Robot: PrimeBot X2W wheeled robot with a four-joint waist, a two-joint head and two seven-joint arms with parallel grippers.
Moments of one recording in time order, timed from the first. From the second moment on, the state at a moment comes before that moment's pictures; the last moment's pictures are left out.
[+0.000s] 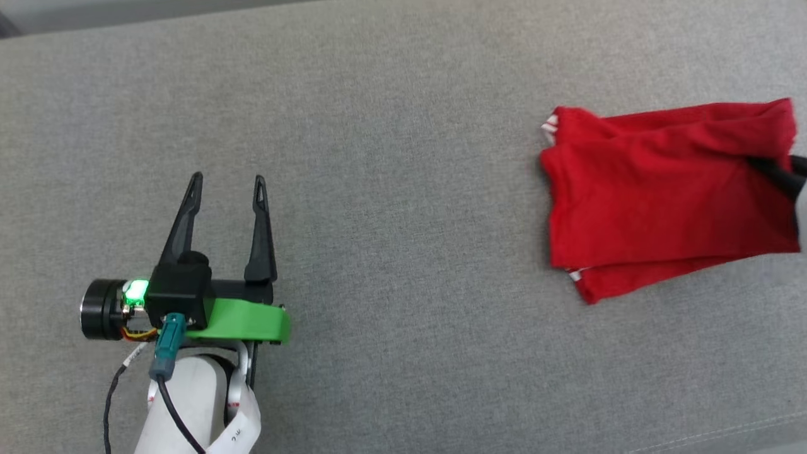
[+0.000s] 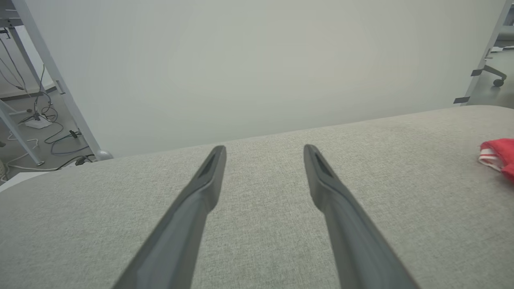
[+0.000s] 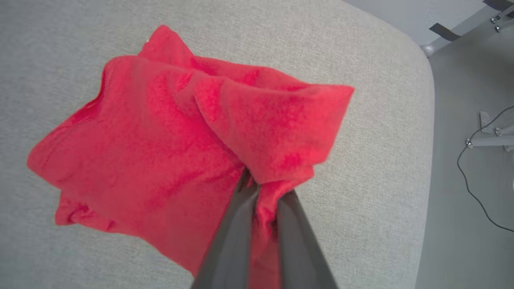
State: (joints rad) left arm -0.20 0.11 -0.08 0.01 -0.02 0.03 -0.26; right arm -0.67 -0.91 0.62 0.14 0.84 0.13 0.44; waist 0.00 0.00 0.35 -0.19
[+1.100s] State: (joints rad) left arm -0.21 0.12 -0.09 -0.03 -0.03 0.06 -0.26; right arm -0.87 -0.90 0.42 0.68 0.63 0.13 0.07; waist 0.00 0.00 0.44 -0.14
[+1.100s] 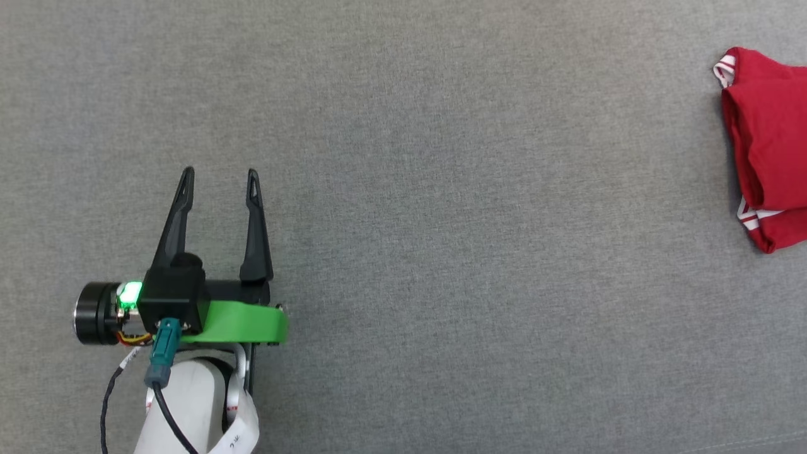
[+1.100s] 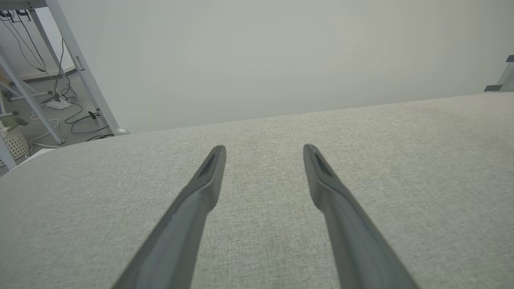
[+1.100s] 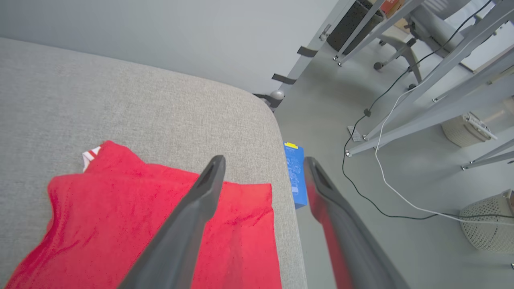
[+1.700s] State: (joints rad) left arm -0.08 0.10 -0.06 0.00 -0.06 0.07 -0.26; right arm -0.41 -0.44 0.04 0.14 0.33 0.13 -0.26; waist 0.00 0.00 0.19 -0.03
